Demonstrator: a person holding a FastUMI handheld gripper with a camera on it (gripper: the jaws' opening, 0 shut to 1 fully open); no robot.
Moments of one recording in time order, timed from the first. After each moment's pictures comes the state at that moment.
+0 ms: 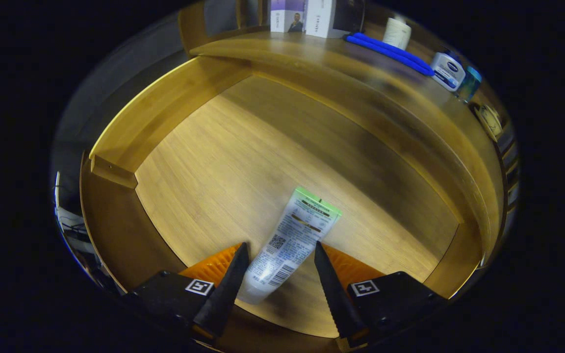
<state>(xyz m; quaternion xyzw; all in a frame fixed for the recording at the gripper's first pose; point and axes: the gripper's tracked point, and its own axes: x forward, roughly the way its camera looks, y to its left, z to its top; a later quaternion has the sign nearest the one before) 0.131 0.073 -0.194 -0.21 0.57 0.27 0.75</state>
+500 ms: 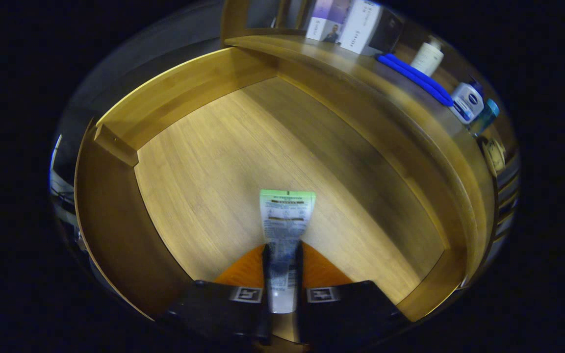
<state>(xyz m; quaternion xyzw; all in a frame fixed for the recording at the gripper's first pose) 0.149 0.073 -0.187 -0.28 0.50 0.28 0.77</state>
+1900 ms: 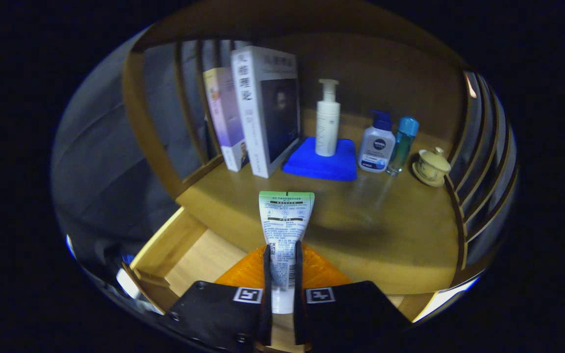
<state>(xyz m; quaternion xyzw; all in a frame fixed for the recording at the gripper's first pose) 0.266 0.092 -0.035 -0.02 0.40 0.20 0.90</state>
